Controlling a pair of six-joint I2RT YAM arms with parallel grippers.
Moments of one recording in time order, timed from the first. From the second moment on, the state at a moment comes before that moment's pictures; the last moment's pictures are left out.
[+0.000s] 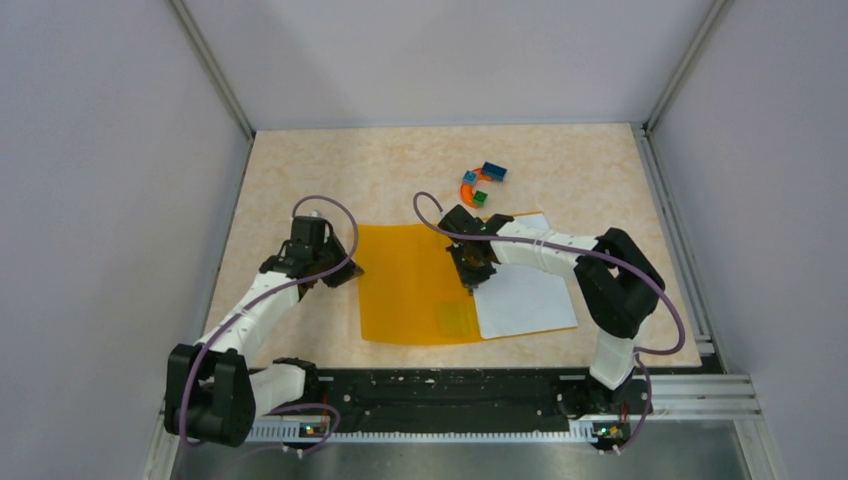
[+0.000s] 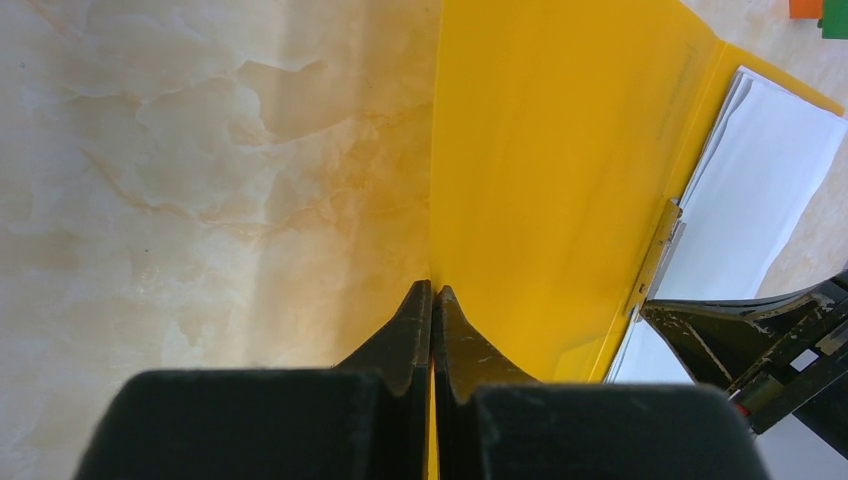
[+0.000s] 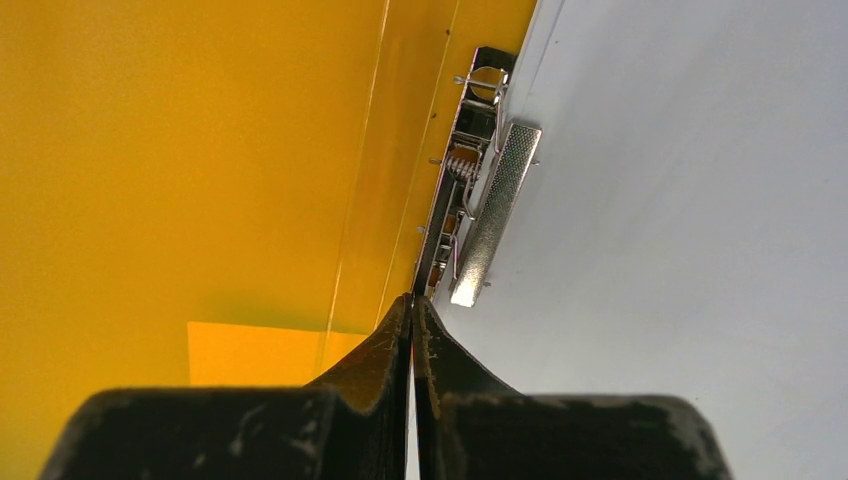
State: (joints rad) left arm -0.18 1.14 0.65 -0.40 0.17 -0.75; right arm 0.81 1.81 1.22 -0.67 0.09 0.42
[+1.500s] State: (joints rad) left arm -0.17 1.12 1.10 -0.67 0.19 -0.41; right arm 0.55 1.43 1.10 -0.50 0.15 0.47
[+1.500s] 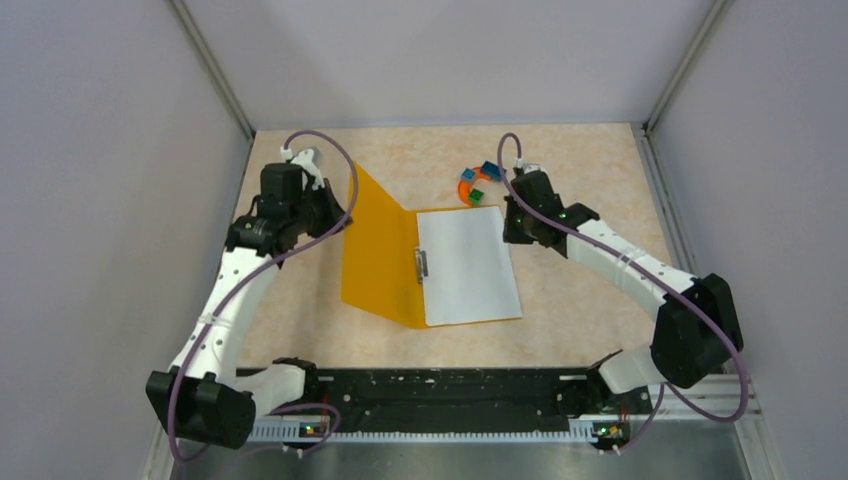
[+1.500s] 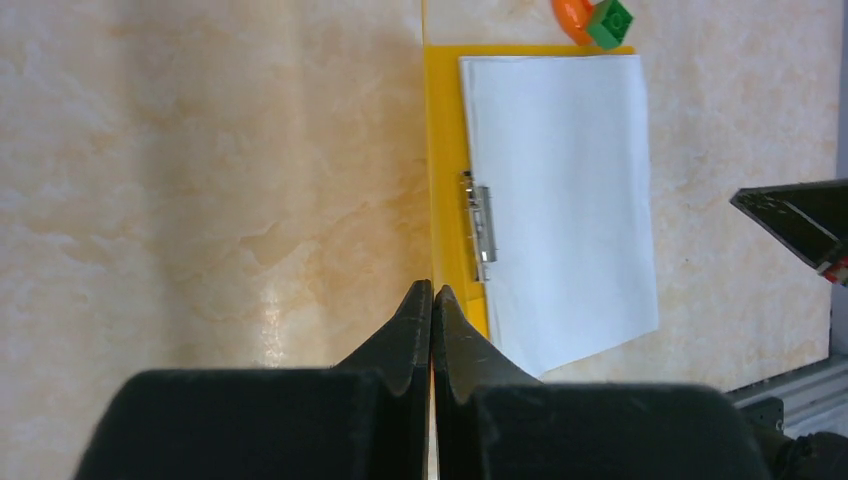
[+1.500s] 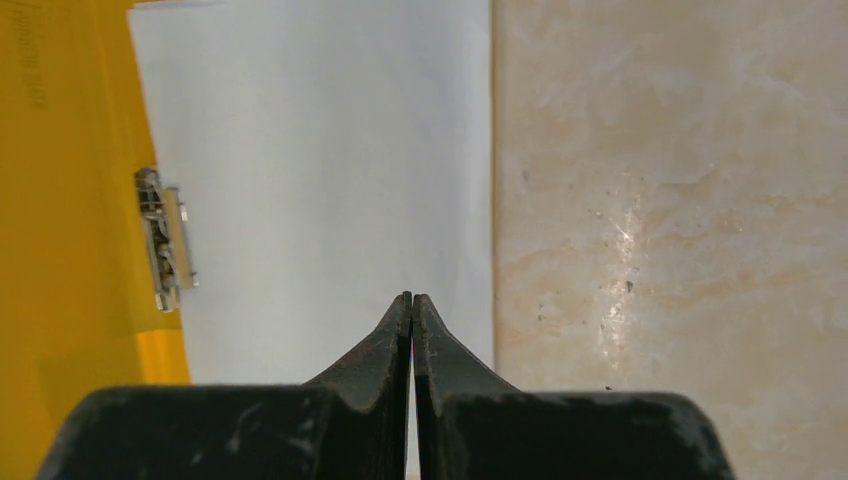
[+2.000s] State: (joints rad) left arm -0.42 1.25 1.16 -0.55 0.39 -0.52; right arm 0.41 1.41 0.83 -0.33 0.05 0.52
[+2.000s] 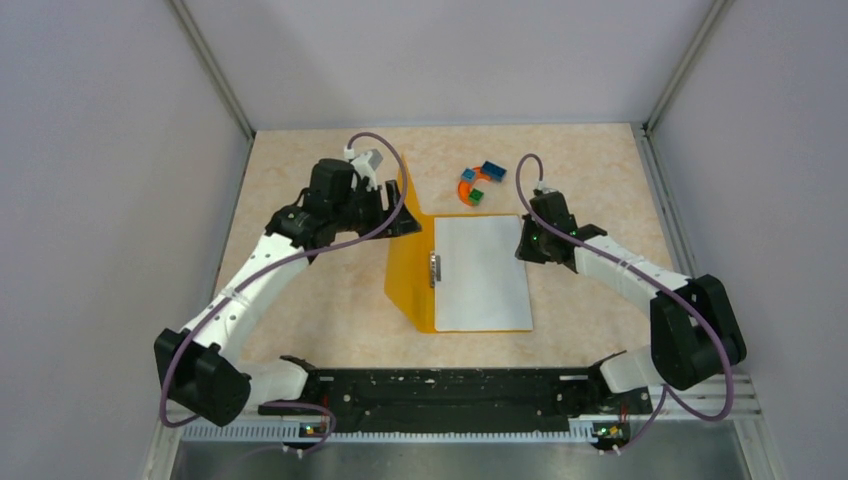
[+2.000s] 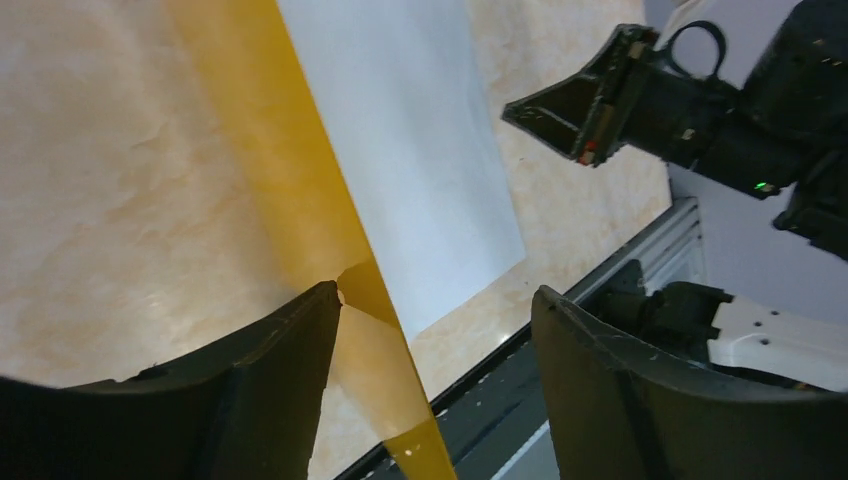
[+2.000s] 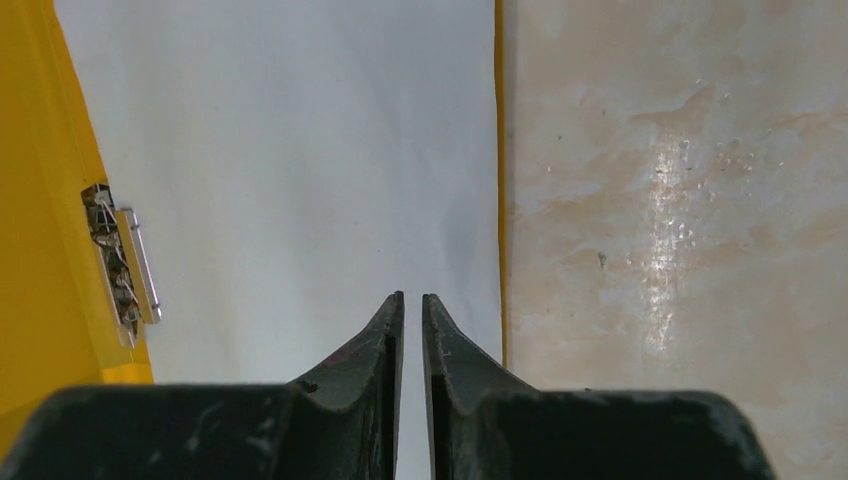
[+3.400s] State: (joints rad) left arm -0.70 1.90 1.08 0.15 0.40 -0.77; right arm 0.36 1.03 0.91 -0.49 0.28 0.54
